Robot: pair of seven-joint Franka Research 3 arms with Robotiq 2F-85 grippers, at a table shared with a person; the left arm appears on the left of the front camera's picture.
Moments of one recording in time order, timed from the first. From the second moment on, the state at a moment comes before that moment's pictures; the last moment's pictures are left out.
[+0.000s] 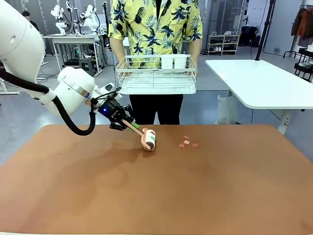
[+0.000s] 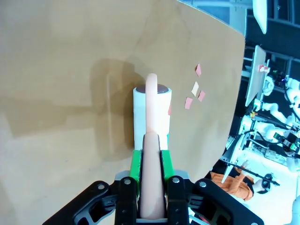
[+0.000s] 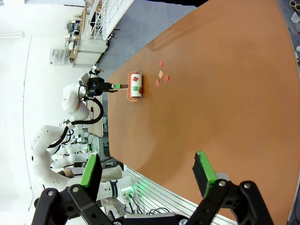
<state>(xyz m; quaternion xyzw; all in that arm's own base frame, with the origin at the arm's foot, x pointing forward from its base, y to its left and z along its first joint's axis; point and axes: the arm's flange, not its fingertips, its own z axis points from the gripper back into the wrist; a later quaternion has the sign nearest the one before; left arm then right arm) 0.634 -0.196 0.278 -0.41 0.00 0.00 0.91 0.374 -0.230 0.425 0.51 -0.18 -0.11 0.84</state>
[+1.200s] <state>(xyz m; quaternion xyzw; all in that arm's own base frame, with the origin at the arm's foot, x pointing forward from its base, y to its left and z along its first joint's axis) 0.640 -0.513 0.286 -0.43 0.01 -0.10 0.90 0.374 -0.230 0.425 0.51 -0.18 -0.11 0.84</state>
